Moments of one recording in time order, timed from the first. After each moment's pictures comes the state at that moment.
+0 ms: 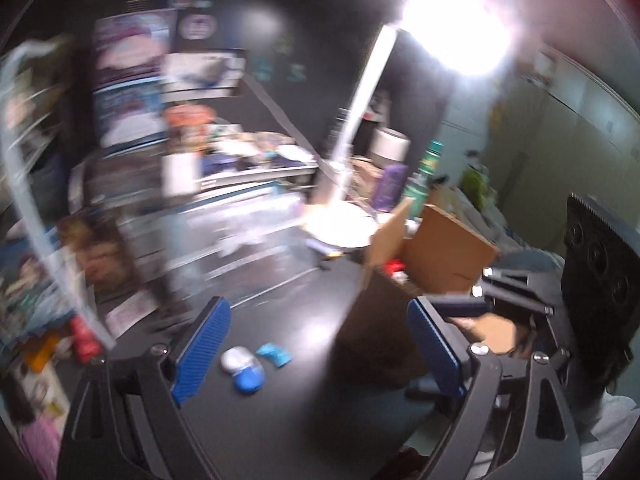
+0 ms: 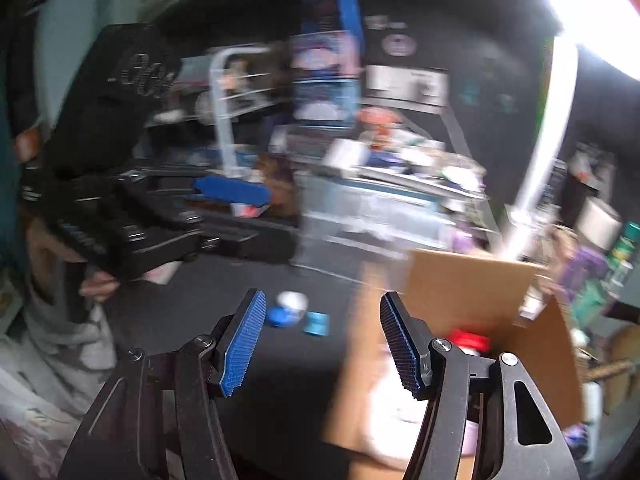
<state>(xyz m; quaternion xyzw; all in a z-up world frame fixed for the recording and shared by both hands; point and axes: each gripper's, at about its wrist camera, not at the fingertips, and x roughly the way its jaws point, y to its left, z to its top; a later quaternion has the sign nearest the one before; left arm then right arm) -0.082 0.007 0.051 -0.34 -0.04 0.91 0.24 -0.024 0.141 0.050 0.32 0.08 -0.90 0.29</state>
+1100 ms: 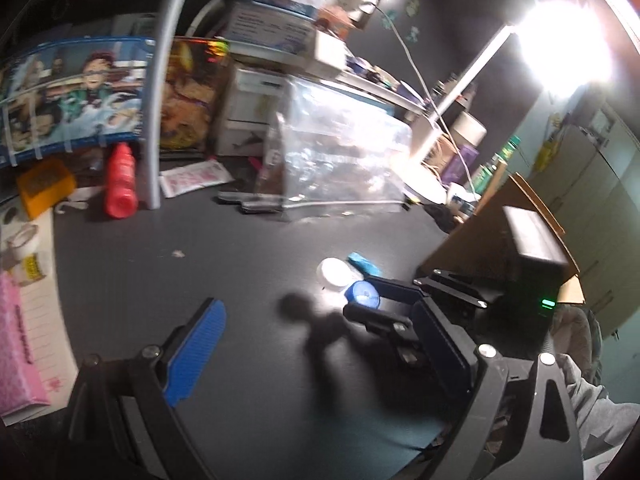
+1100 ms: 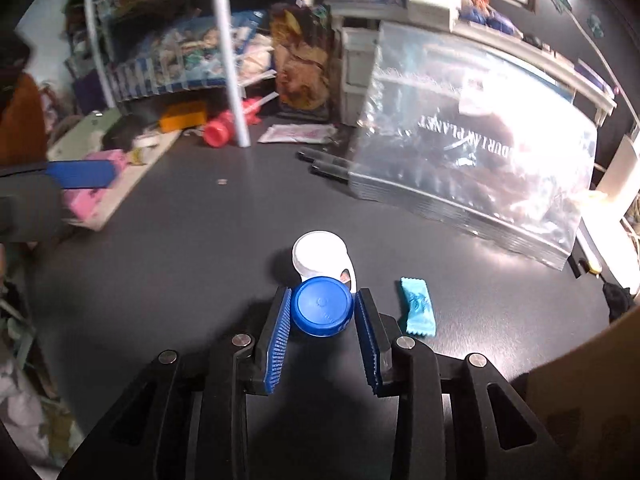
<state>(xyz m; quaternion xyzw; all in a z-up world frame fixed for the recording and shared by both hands) -0.071 -0.072 -0.075 -0.41 -0.14 0.88 0.18 -0.100 0.050 -0.108 0.40 0.11 -0.87 0.26</state>
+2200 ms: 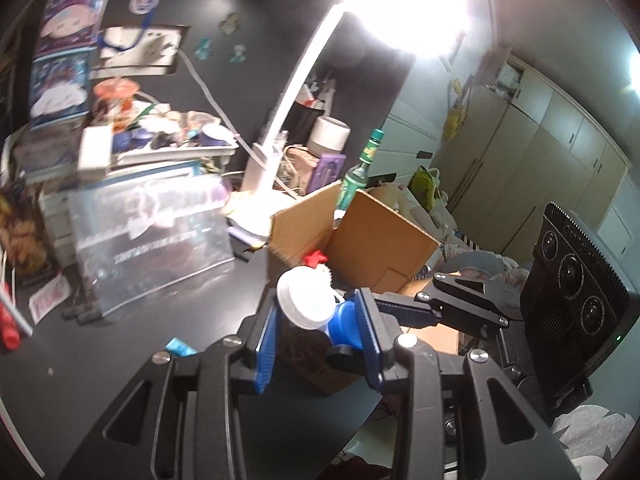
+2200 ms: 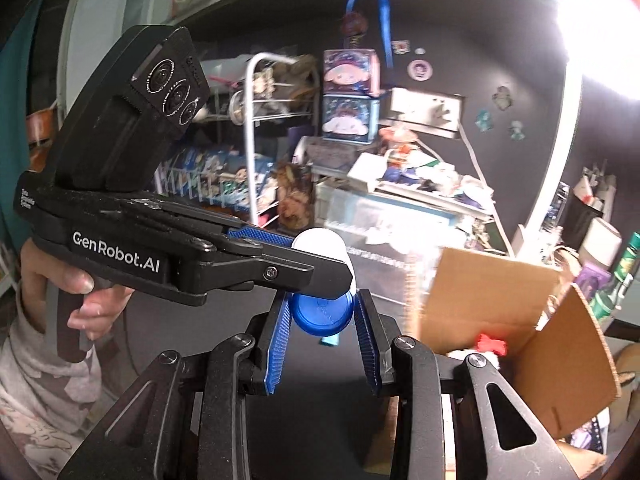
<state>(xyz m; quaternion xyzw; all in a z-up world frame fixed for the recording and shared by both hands) -0.086 0.086 0.035 -0.34 -0.08 0.87 0.34 0.000 0.159 0.035 0.25 0.09 -0.93 0.25</state>
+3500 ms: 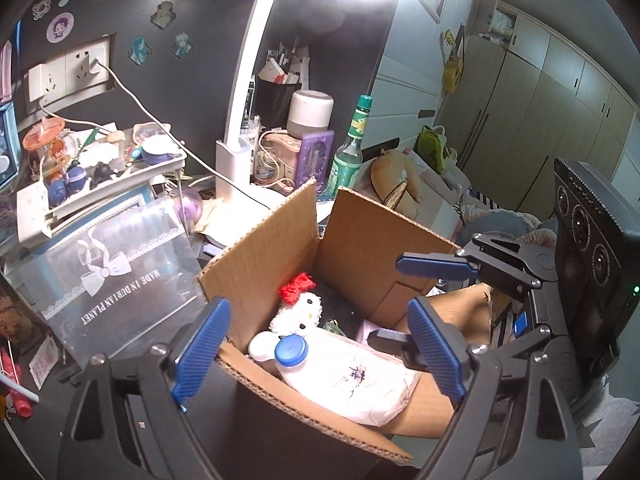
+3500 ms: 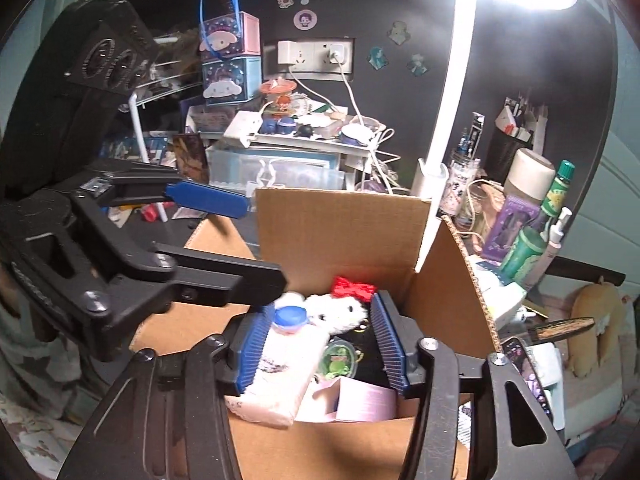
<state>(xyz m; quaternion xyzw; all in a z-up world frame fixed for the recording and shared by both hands) -0.130 0.165 0.037 -0.37 0.02 0.87 0.34 -0.037 0.262 0.032 0.34 0.08 -0.93 0.14</state>
